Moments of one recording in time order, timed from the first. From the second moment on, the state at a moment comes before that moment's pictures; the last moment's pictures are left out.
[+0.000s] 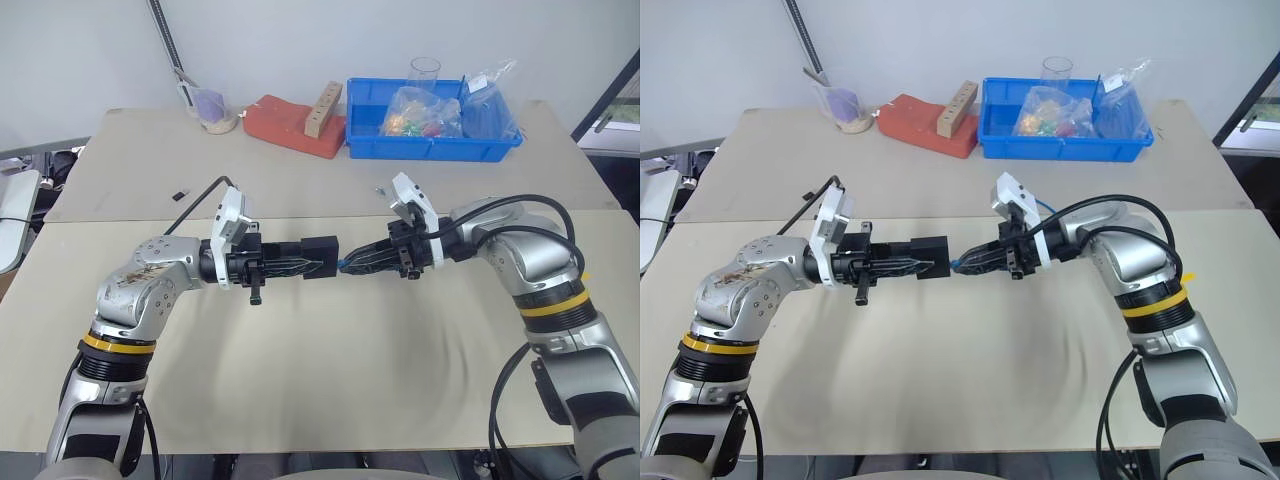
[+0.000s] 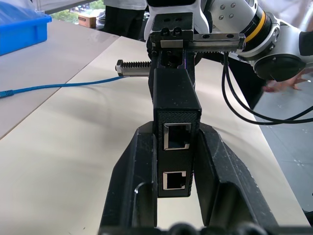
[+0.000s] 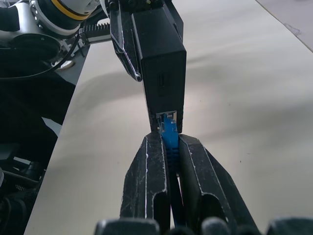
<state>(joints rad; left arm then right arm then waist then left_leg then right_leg) -0.50 0.60 -0.05 -0.12 -0.65 0.59 -1.18 -0.81 -0.61 0.27 0.03 0.47 0.77 1.33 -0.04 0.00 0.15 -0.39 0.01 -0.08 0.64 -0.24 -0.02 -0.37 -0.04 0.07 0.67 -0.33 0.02</state>
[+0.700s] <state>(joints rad) -0.46 0.68 0.00 -0.14 -0.65 0.61 -1.18 -0.70 -0.77 0.23 0.00 0.39 0.65 1.34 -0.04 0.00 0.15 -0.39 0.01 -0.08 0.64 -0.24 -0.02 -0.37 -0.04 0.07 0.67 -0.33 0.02</state>
